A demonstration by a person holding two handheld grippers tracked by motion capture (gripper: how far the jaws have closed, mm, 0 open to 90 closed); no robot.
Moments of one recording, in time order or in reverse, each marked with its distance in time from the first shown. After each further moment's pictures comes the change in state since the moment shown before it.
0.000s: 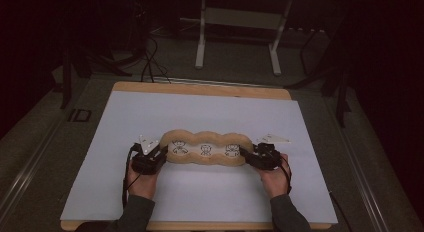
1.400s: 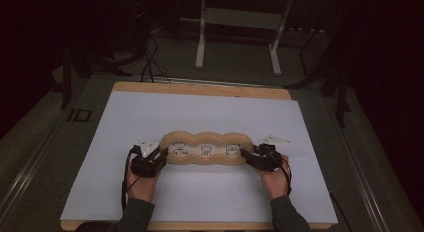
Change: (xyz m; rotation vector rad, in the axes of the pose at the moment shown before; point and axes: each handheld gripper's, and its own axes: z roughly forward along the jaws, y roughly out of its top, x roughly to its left) left arm -0.001 -0.003 -0.006 0.007 -0.016 0.002; right arm -0.003 -0.005 0.001 0.006 -0.015 0.030
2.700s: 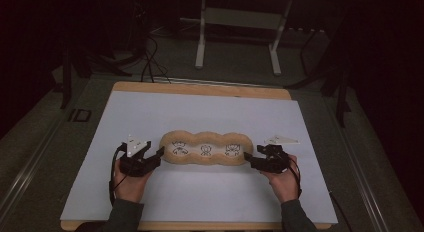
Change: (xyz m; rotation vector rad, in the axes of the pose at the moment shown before) left arm 0.025 0.010 -0.028 -0.050 -0.076 0.013; right arm -0.005 0.006 -0.026 0.035 0.035 -0.040
